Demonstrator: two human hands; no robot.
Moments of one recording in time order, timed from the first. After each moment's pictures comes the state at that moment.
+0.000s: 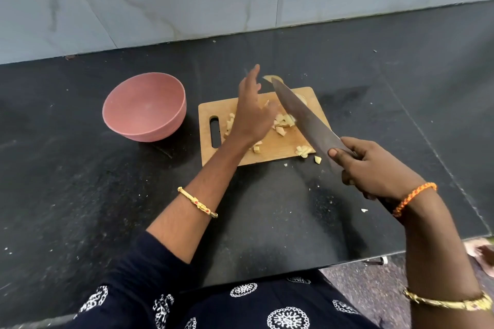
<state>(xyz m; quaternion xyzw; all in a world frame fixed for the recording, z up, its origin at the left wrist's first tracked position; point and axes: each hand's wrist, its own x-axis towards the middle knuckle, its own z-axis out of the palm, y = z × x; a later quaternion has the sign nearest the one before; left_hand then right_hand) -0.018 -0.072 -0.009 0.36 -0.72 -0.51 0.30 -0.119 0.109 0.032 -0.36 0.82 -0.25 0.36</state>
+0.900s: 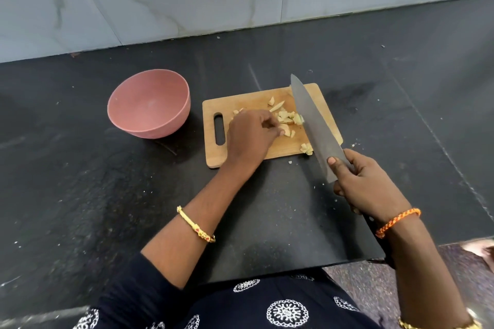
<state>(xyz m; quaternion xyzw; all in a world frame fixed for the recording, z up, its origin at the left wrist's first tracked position) 0.010 -0.045 -0.018 0.42 -0.81 -0.31 0.25 -0.097 0.117 0.003 -0.31 0.83 -0.33 0.34</state>
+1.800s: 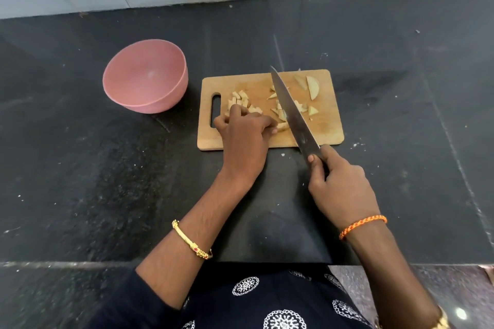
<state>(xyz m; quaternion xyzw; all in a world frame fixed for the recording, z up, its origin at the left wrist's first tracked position) 0.007 -0.013 -0.026 0.49 -0.83 -0.15 0.22 -0.090 0.107 0.002 -0.41 0.85 -0.22 0.24</state>
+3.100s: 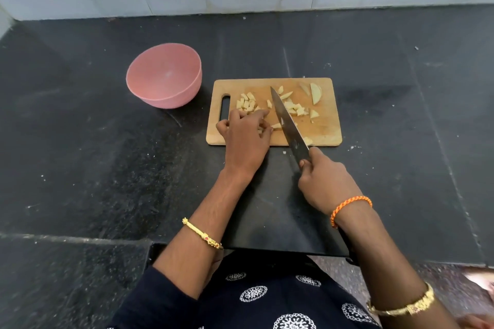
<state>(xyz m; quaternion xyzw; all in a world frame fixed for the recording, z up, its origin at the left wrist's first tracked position) 0.014 -0.007 -0.029 0.54 -0.78 -0.19 0.25 -0.085 0.099 0.013 -0.43 0.83 -0.11 0.34</state>
